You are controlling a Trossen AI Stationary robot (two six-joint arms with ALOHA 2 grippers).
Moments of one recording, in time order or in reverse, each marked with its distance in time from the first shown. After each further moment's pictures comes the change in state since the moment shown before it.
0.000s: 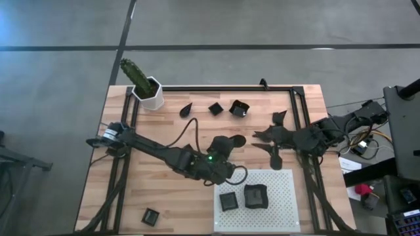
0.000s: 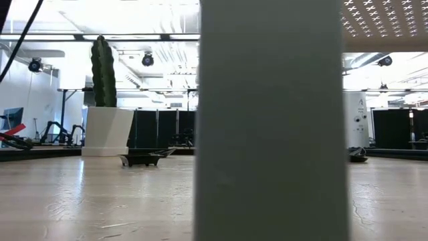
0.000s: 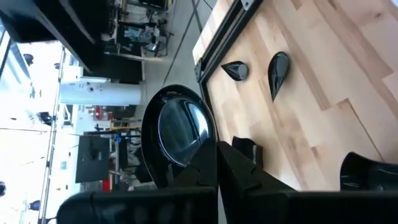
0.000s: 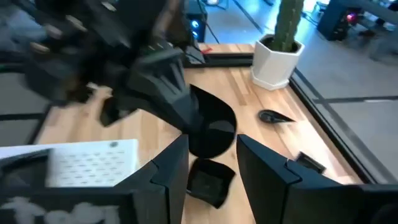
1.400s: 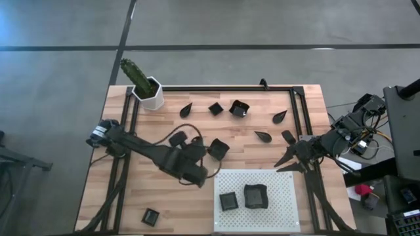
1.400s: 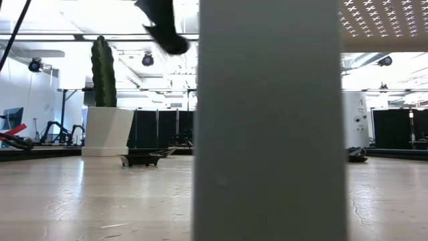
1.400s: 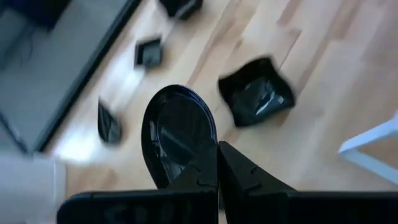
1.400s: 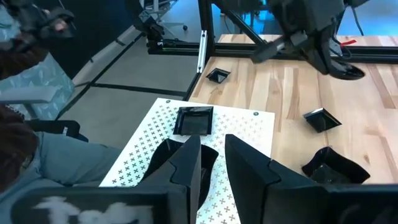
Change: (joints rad) left arm -0.036 -0.112 -0.030 -0.806 0.228 -1.592; right arm 0.238 -0.154 0.000 -0.084 -0.319 0.089
